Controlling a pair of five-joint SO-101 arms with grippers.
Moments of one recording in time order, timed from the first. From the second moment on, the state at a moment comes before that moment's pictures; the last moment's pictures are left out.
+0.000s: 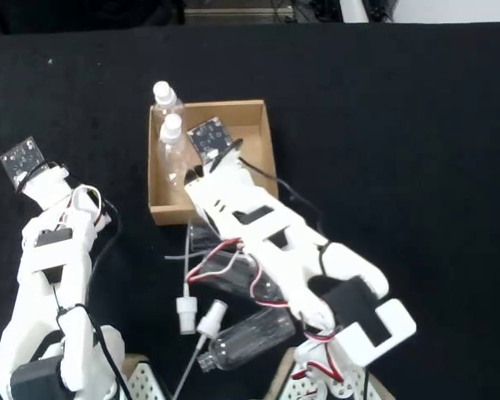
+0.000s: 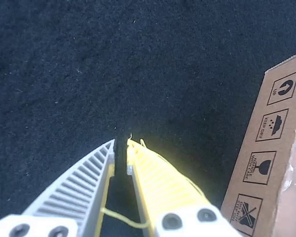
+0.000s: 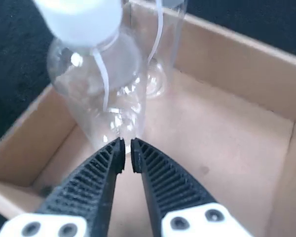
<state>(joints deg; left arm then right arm) -20.2 -29.9 66.4 16.5 17.4 -30.6 2.7 49.1 -4.7 3.5</state>
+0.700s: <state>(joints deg) -20.2 -29.9 66.4 16.5 17.4 -32.9 2.7 46.7 -4.7 3.5</state>
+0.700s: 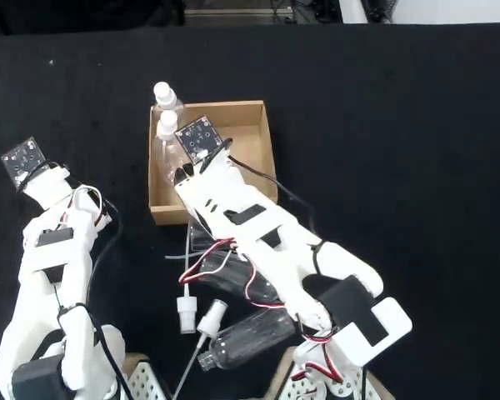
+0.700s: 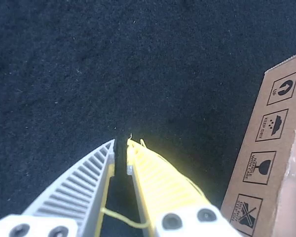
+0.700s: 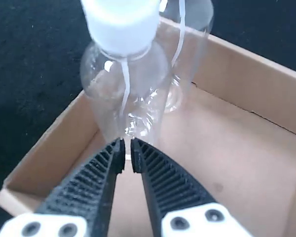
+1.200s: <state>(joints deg) -20.2 -29.9 66.4 16.5 17.4 -32.9 -17.2 58.2 -4.3 3.5</state>
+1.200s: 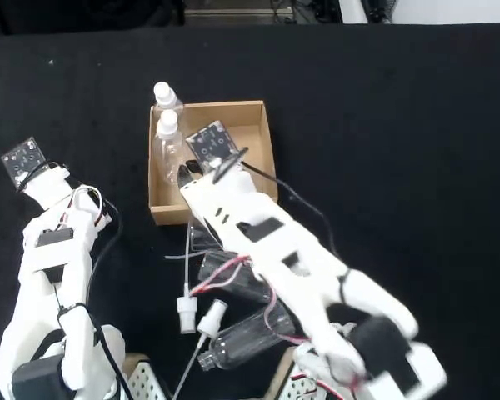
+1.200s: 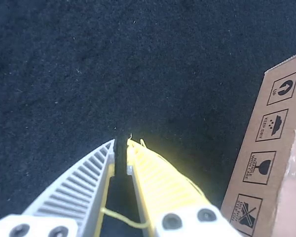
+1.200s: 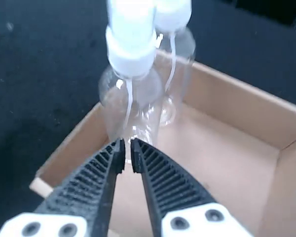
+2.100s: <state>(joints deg) -16.9 -29.9 34.2 66.8 -12.8 8.2 -47.3 55.1 56.2 20.2</state>
